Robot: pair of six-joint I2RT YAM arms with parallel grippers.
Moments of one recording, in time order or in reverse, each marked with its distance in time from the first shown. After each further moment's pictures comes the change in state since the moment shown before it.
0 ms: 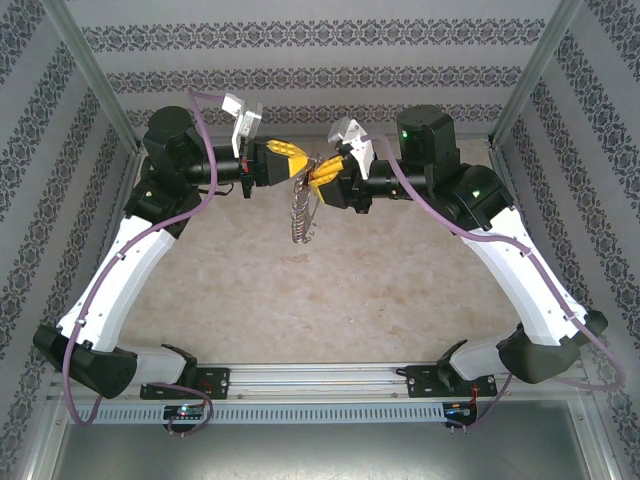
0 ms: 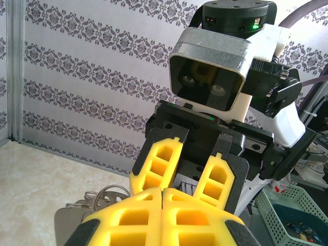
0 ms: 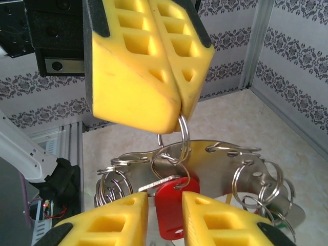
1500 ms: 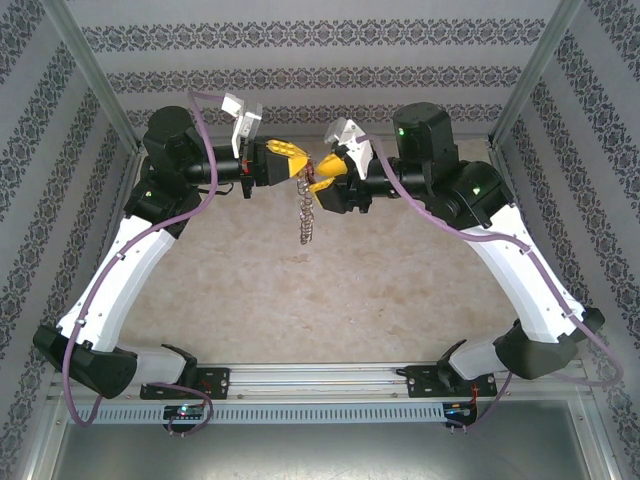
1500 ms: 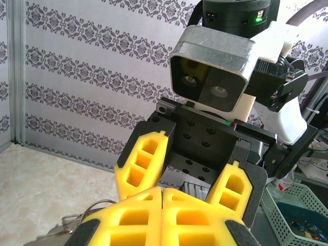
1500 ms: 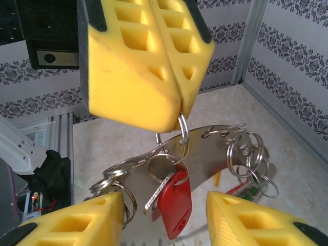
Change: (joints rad) left arm 0.000 0.000 0.002 -0.001 0.000 0.023; right arm 0.015 0.019 0.055 -0.064 0.050 -0.050
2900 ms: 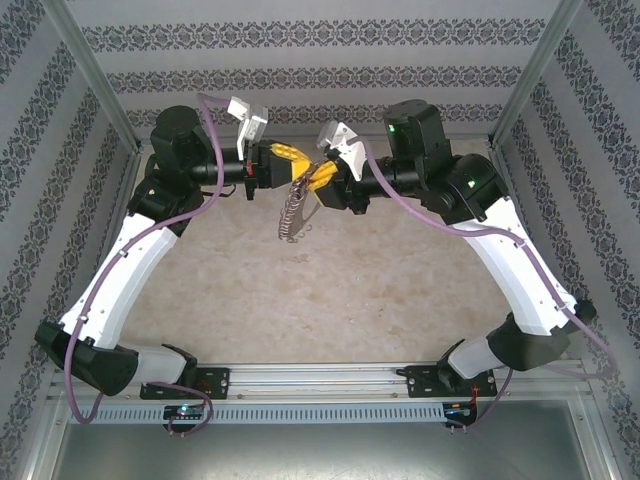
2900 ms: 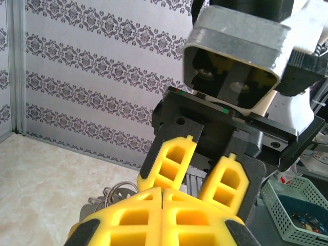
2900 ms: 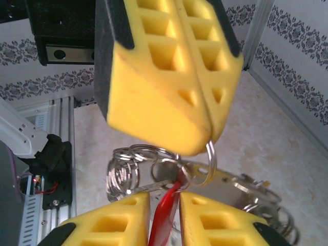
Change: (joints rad) left arm -0.005 0.015 0.002 -0.052 -0.004 0.048; right arm 0.014 0.058 0.090 -0.115 0.011 -0.058
